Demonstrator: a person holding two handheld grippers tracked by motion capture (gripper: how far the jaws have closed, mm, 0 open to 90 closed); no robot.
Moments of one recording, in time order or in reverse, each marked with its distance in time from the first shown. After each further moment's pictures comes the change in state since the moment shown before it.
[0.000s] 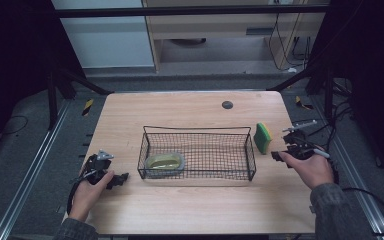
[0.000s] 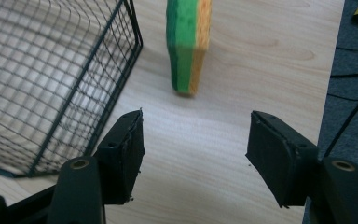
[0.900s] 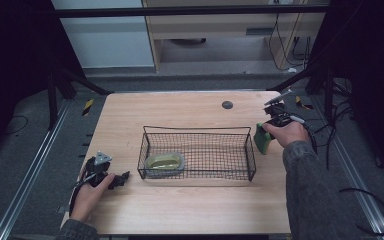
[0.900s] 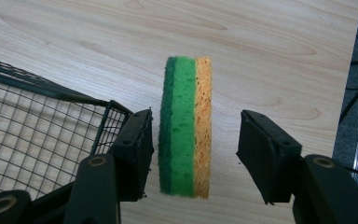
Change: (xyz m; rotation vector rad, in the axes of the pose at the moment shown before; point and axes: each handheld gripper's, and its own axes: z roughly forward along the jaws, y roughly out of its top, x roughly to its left) left arm 0.000 -0.011 0.005 -0.129 0.007 -0.006; right arm 0.001 0.091 0.046 0.126 -0.033 0.049
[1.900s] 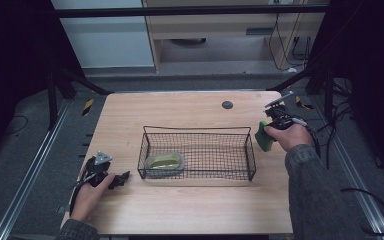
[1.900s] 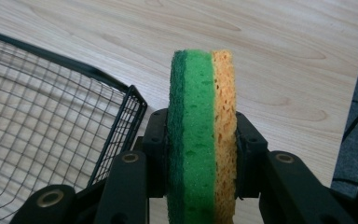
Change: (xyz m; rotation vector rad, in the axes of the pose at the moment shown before) left arm 0.000 0.000 0.001 0.000 -0.003 0.000; right arm 0.002 -0.011 -0.015 -0.033 0.047 -0.052
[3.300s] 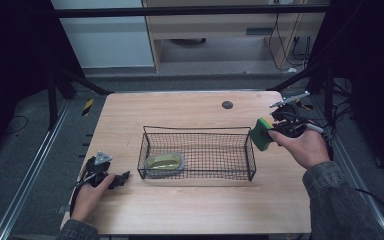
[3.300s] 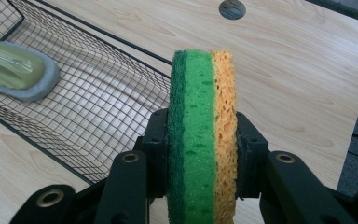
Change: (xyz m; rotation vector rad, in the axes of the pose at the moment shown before) left arm 0.000 0.000 0.000 0.003 0.000 0.001; right arm 0.038 -0.024 -0.087 -0.193 0.102 -0.134
